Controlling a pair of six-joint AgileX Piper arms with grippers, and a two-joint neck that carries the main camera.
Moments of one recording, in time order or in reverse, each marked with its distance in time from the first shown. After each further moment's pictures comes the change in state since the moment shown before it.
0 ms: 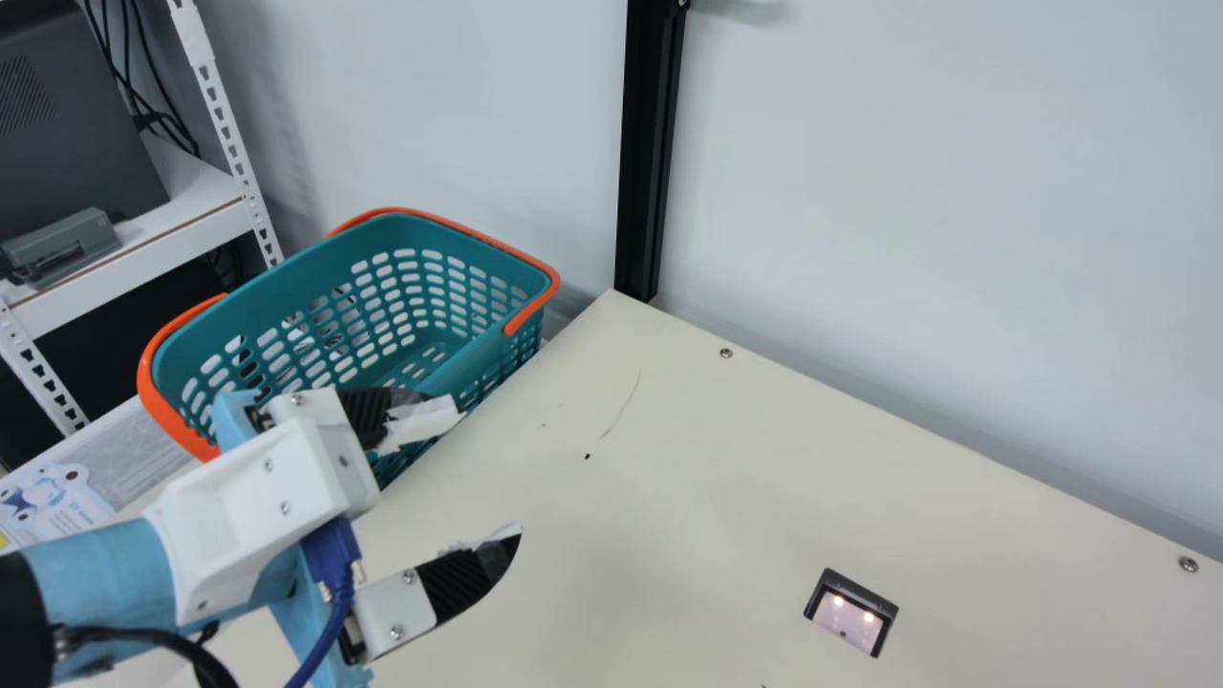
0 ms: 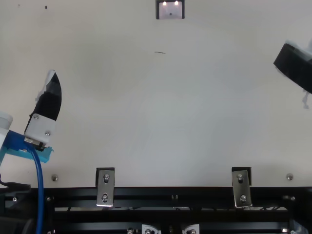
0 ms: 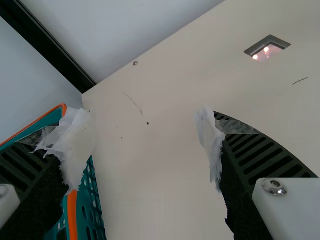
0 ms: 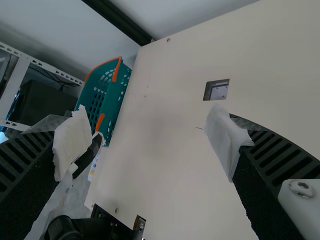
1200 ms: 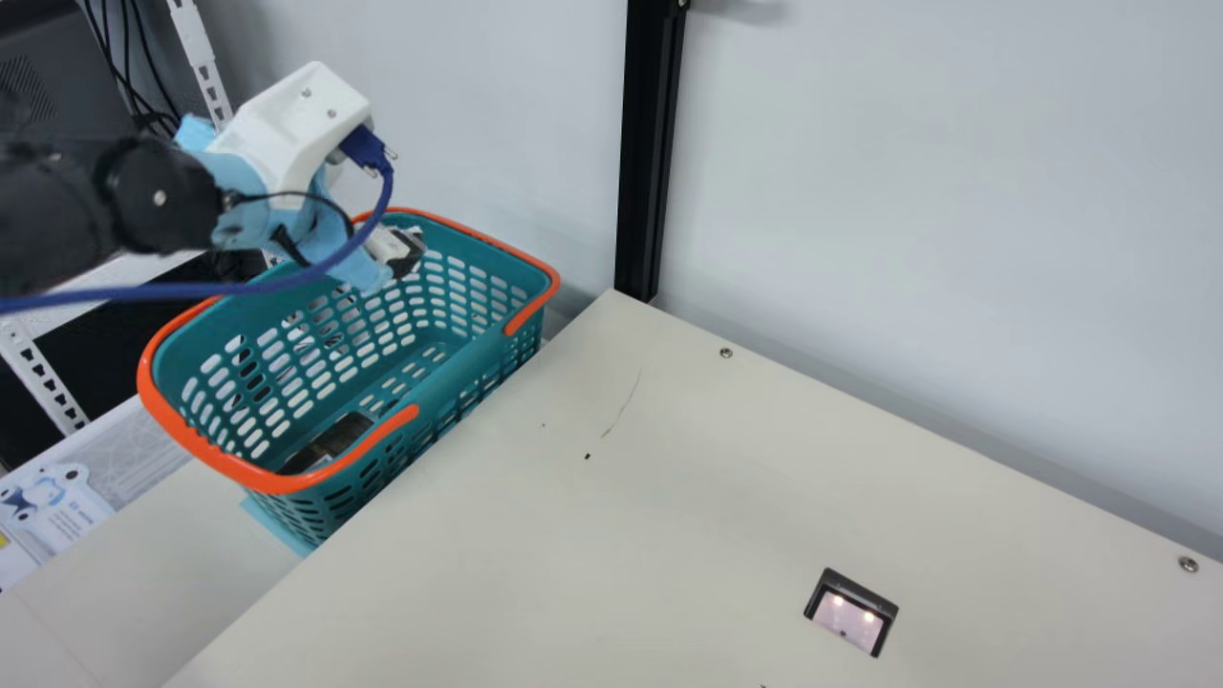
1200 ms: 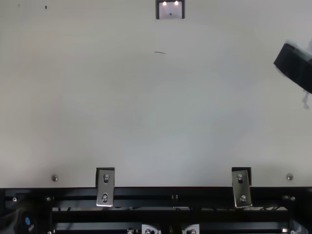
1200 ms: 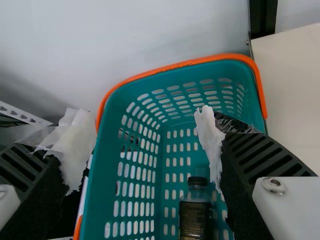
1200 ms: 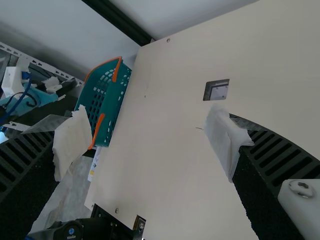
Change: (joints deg) left arm 30.7 49.9 -43.7 15.4 3.1 -10.5; right arm 0.0 0.0 0.0 0.0 0.0 0.0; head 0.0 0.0
